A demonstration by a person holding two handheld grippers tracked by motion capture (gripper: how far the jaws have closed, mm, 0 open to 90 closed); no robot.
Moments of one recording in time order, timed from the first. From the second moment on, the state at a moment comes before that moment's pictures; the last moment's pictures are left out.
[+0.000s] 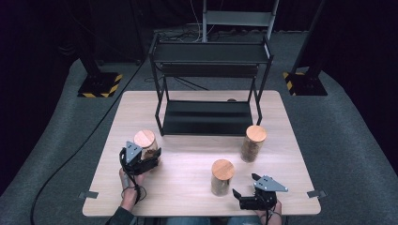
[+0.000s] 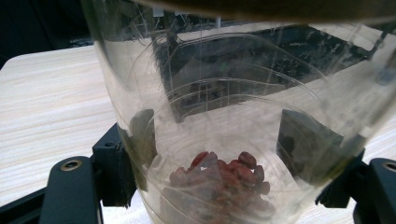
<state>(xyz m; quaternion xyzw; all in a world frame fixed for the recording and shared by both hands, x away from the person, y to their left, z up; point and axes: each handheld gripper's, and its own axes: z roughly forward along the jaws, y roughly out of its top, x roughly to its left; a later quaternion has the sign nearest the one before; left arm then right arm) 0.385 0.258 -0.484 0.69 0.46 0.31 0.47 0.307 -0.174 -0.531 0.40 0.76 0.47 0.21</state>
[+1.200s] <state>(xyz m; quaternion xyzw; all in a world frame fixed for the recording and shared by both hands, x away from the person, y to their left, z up) 0.396 0.237 -0.467 0.70 0.43 0.31 0.48 0.308 -0.173 -0.531 0.40 0.76 0.47 0.21</state>
